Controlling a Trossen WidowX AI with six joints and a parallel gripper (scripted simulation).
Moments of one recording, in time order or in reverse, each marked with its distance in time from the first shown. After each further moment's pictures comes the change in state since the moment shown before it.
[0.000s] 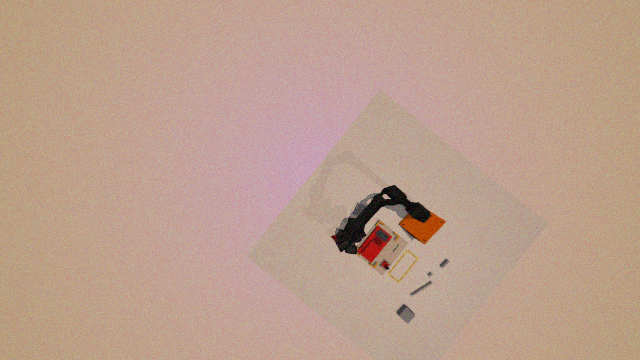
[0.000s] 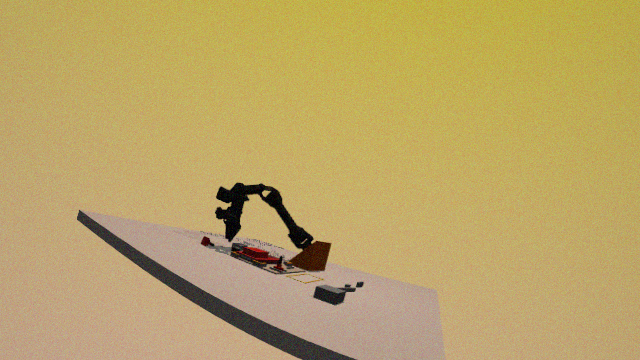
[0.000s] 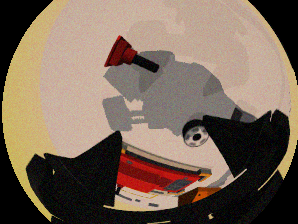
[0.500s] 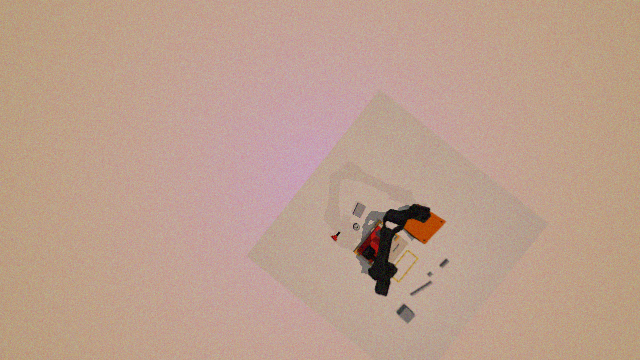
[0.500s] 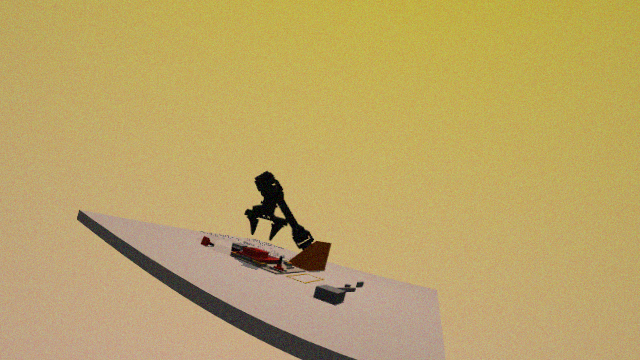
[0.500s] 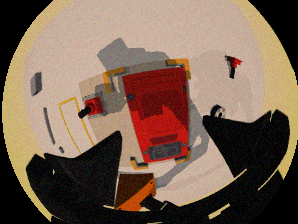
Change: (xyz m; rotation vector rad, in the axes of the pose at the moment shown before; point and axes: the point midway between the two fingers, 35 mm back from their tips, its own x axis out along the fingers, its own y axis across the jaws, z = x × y) arm -0.034 0.097 -0.146 -1.018 0.094 -0.204
